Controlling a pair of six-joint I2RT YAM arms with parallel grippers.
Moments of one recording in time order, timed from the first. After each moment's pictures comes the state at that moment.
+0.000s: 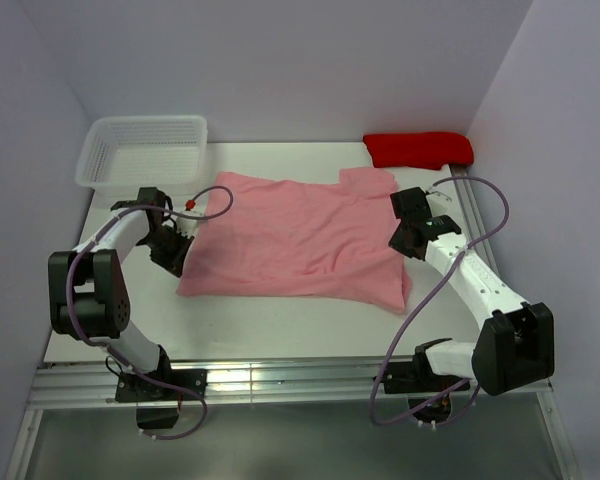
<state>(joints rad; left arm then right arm) 0.02 1.63 1.07 -0.89 0.26 0.58 0.24 1.26 0.94 -0.73 0.39 0.75</state>
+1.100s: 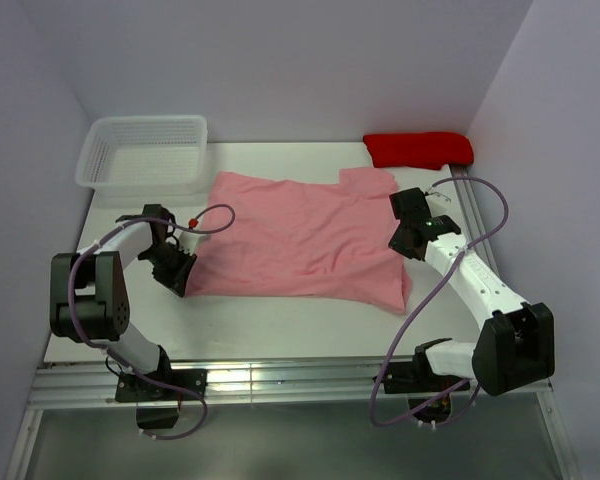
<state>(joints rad) 0.02 1.60 0.94 -0.88 0.25 0.57 0.25 1.25 0.94 -0.74 0.40 0.75</state>
